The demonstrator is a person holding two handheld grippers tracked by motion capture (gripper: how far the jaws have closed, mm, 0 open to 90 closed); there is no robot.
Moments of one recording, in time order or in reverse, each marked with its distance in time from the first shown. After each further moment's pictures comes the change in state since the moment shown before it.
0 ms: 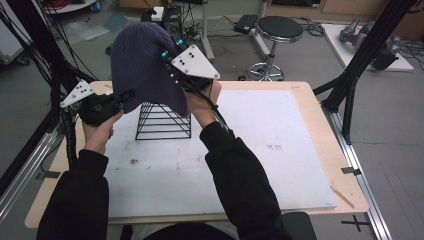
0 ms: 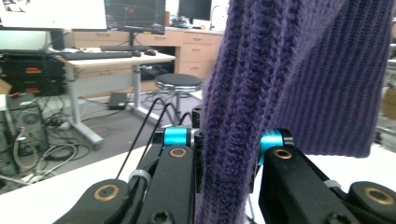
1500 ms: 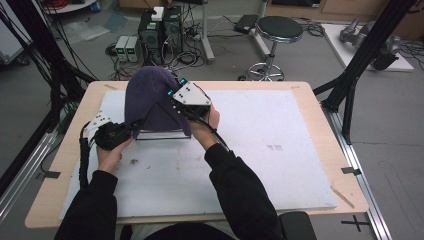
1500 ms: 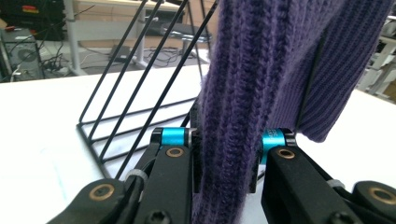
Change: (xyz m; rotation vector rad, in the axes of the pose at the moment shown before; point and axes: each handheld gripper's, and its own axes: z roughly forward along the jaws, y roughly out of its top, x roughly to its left) left arm 0.008 -0.104 0.000 0.145 0.035 -0.093; right arm 0.033 -0.094 -0.010 0.213 0.094 -0.003
